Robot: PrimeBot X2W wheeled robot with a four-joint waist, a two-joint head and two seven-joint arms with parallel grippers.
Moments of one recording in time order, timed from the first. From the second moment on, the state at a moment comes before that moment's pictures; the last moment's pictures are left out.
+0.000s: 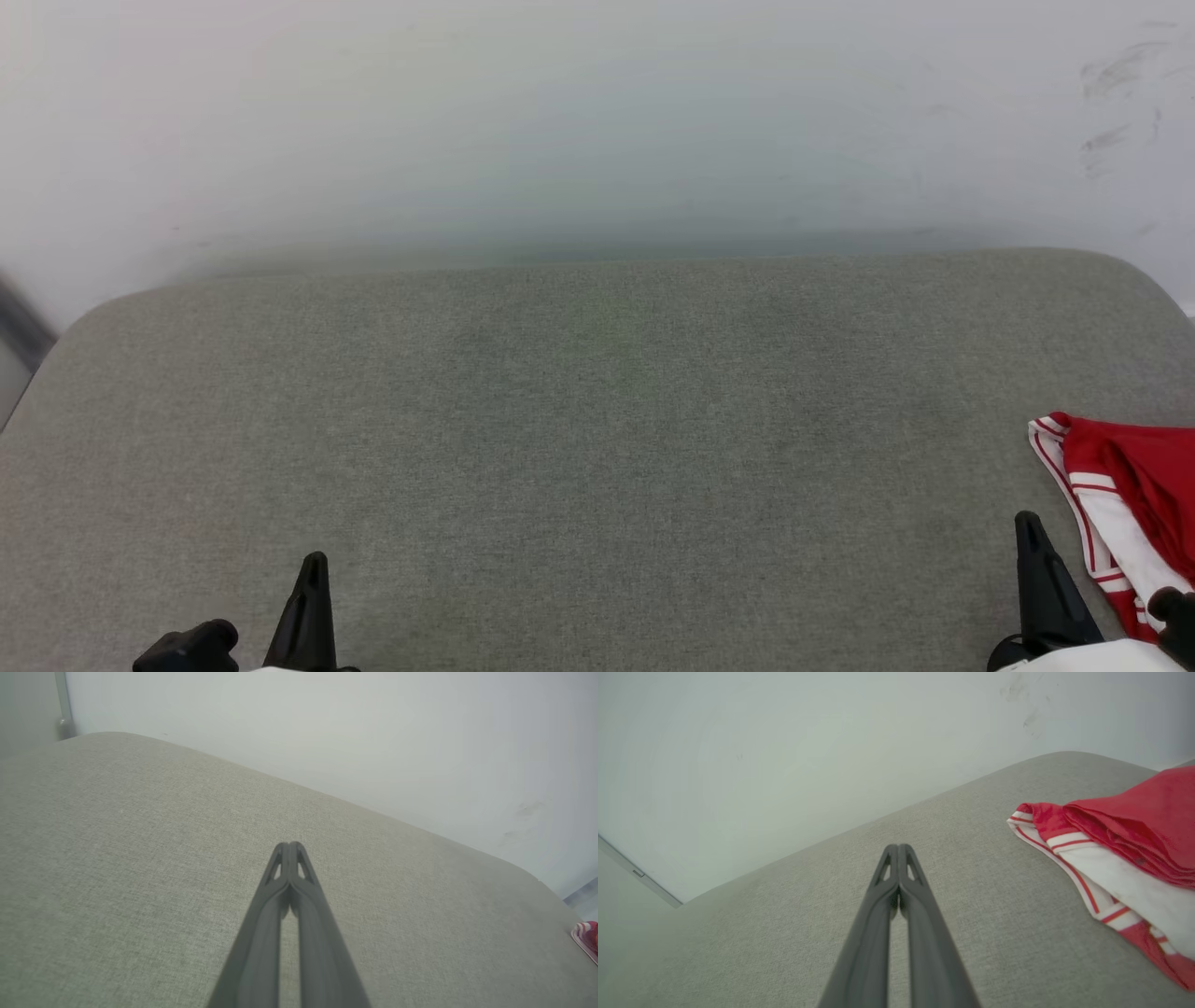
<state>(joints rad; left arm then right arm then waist) 0.15 0.05 0.06 0.09 -0.41 -0.06 -0.17 0.12 -0.06 -0.10 0.11 0.46 0.13 -0.17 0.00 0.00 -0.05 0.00</state>
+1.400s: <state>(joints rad) 0.03 0.05 0.08 0.17 -1.02 -0.09 -0.03 0.01 -0.06 -0.11 0.18 1.04 0.13 -0.03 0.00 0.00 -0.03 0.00</state>
